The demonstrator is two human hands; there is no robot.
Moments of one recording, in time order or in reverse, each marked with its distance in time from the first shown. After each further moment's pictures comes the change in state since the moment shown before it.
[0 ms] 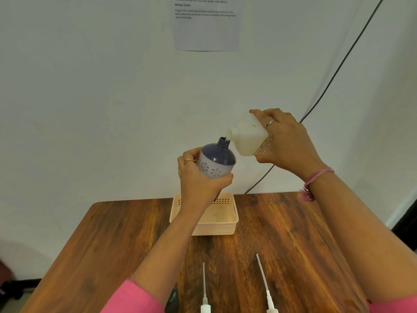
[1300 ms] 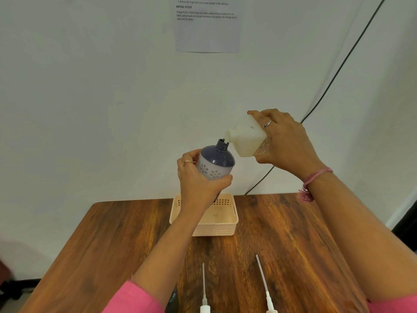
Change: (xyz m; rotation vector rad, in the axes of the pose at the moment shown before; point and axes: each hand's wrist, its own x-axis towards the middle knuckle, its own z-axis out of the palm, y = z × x) left_hand -0.002 0.000 0.000 -0.013 0.021 -0.010; right_hand 0.002 -0.002 0.001 -0.026 0.008 -0.015
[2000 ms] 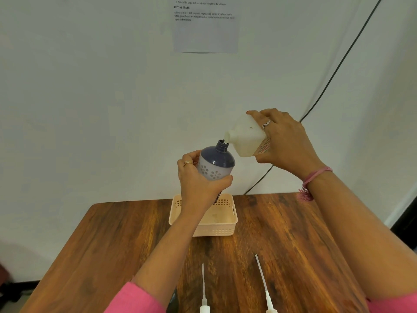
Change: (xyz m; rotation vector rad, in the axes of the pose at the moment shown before) left_hand -0.001 -0.001 0.002 -0.019 -0.013 -0.006; right_hand -0.001 0.002 -0.002 -0.011 -0.006 -0.003
